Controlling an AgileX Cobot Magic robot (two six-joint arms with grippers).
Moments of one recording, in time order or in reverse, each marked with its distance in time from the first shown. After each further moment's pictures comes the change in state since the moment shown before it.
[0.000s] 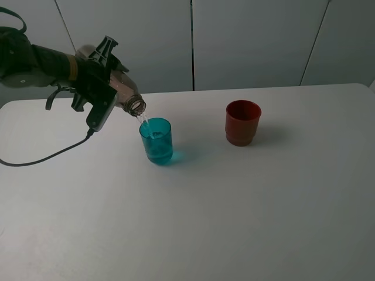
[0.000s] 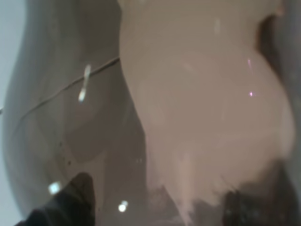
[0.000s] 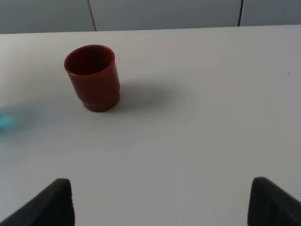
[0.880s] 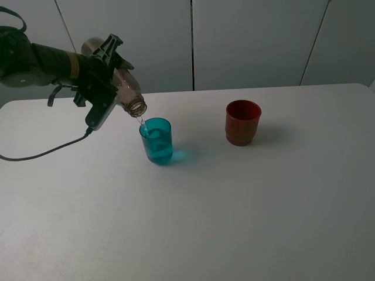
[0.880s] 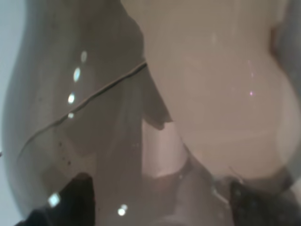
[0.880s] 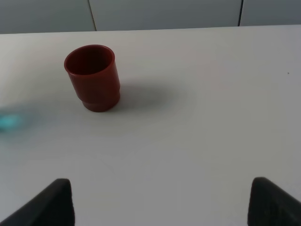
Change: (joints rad) left arm 0.000 0.000 -0.001 0.000 -0.063 0.103; right arm 0.000 0.000 0.000 0.000 0.000 -0.006
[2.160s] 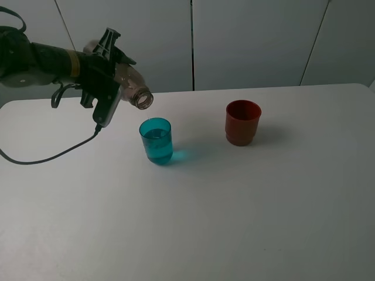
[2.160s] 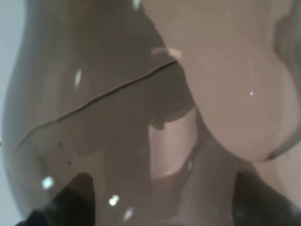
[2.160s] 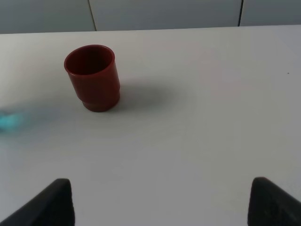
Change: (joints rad) left arm 0.000 0.000 0.002 0.000 -0.065 -0.182; right arm 0.000 0.000 0.000 0.000 0.000 0.006
